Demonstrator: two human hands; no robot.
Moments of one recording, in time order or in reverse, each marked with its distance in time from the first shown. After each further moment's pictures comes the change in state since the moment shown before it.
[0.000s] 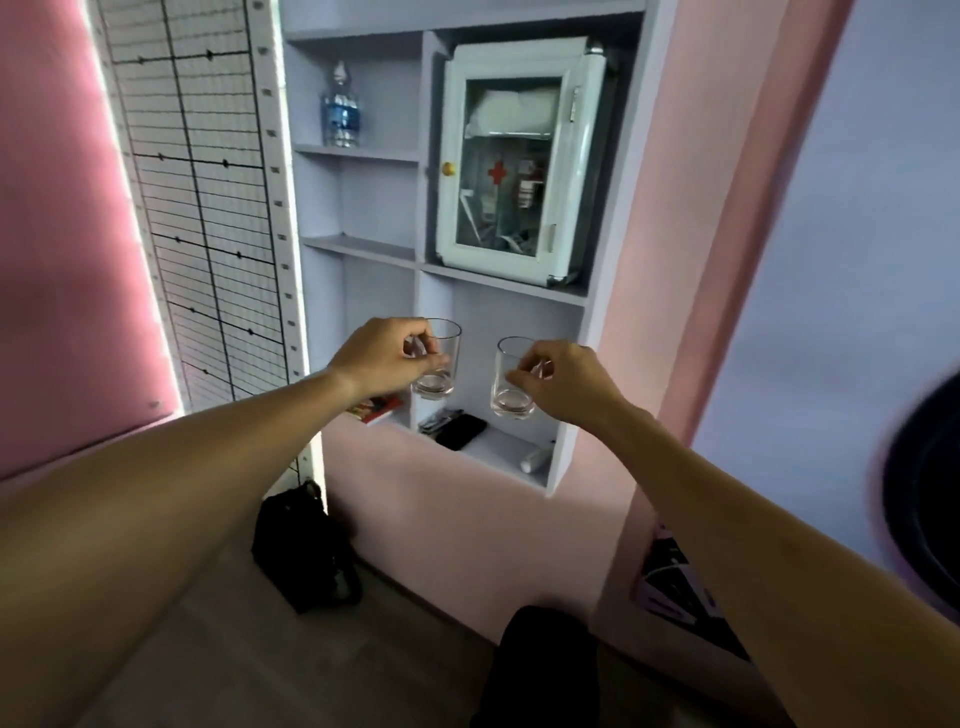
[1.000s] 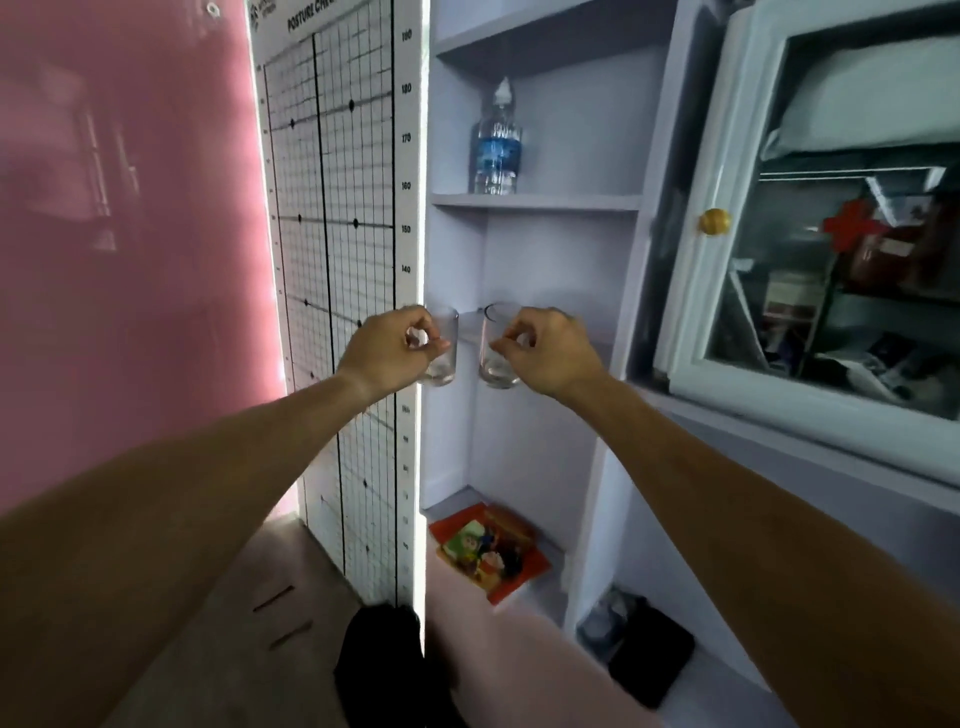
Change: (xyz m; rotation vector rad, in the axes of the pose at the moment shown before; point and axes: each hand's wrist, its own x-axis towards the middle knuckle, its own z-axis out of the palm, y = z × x) left_hand 0.285 -0.342 -0.090 0.038 0.344 -0.168; right_hand 0.457 -0.105 0.248 0.199 0.057 -0.284
